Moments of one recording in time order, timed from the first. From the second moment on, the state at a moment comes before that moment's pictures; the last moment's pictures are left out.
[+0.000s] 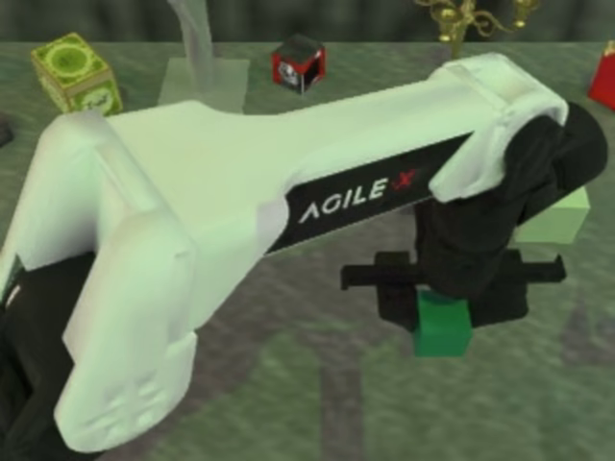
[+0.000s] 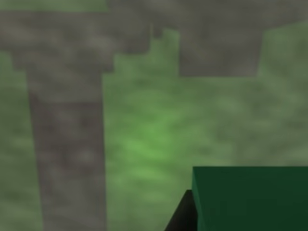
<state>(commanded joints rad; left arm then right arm) -1.01 2.32 2.06 -1.30 -0.02 -1.00 0.00 0.00 0.00 0.00 0.00 0.00</state>
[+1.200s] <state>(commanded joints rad) -1.01 2.35 1.85 -1.05 -0.02 -1.00 0.00 0.00 0.00 0.00 0.00 0.00</state>
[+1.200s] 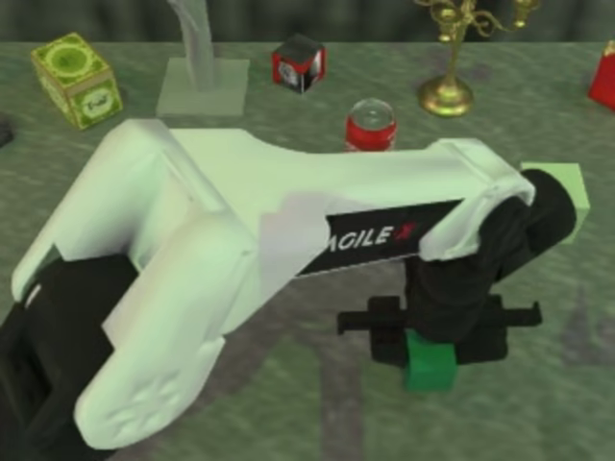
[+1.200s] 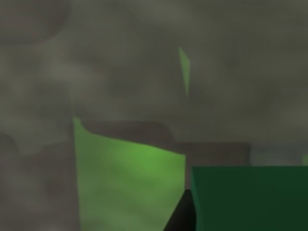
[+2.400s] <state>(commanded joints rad) -1.00 2.34 1.91 -1.13 -0.02 -1.00 0.00 0.00 0.00 0.00 0.00 0.00</state>
